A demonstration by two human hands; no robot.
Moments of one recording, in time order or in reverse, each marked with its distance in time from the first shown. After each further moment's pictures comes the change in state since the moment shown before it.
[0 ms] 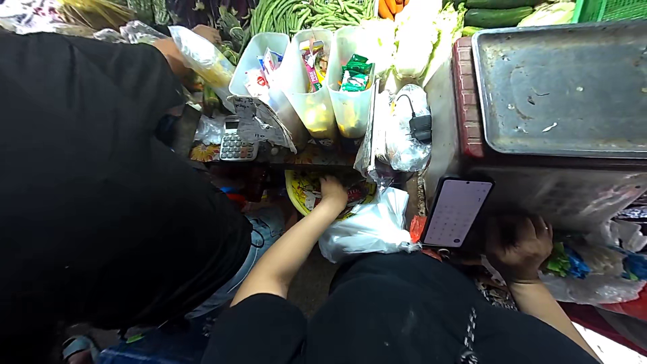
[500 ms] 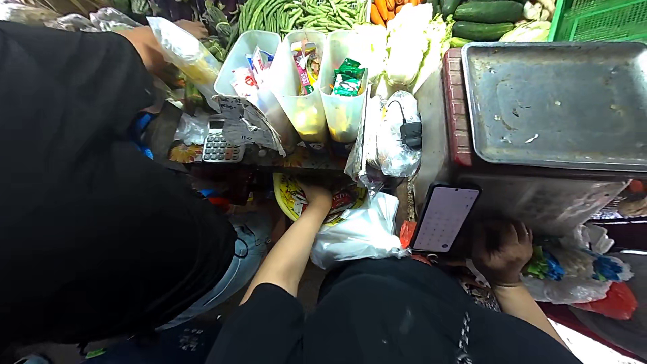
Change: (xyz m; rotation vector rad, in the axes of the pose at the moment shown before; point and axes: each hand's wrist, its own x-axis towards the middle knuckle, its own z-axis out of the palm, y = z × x) left_hand 0.034 -0.010 0.028 -0.180 0.161 -0.201; right_hand -0.002 0.003 0.000 -0.008 -0.009 0.001
